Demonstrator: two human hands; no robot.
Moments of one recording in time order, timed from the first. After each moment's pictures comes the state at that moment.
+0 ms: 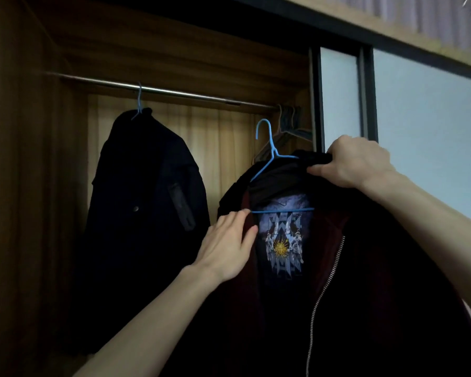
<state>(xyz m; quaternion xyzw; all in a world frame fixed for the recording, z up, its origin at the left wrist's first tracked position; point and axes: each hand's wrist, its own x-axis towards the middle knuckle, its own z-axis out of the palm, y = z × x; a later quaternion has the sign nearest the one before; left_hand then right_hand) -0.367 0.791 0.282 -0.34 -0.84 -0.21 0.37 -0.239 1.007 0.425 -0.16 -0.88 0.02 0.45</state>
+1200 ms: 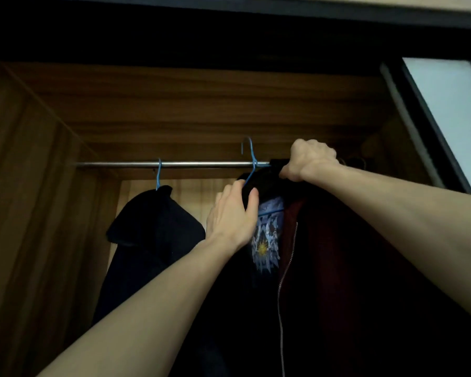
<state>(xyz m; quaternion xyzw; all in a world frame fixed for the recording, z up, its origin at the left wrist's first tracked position) -0.570 0.795 0.519 -0.23 -0.75 -0.27 0.55 -0.511 0.954 0.614 -0.06 -0.84 0.13 0.52</state>
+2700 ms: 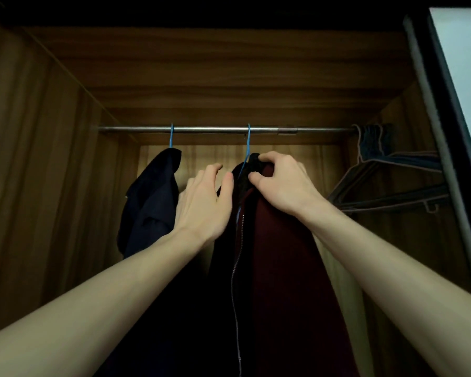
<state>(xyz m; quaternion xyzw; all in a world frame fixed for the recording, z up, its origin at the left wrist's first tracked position) -0.506 0.747 0.459 -0.14 -0.77 -0.29 0.56 -0.495 0.909 0.497 0.21 -0.79 0.33 0.48</state>
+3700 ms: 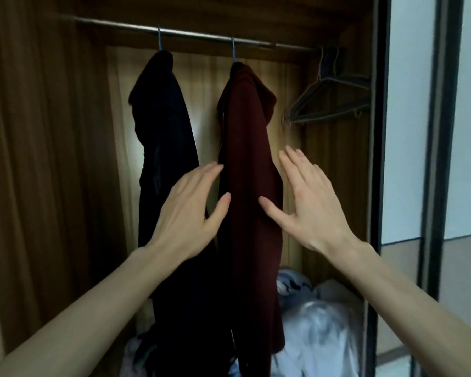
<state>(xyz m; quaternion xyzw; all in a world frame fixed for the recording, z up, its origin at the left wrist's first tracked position) -0.371 0.651 0.267 -0.32 -0.81 -0.20 0.46 -0.328 0.889 0.269 0.11 -0.85 0.09 0.50</state>
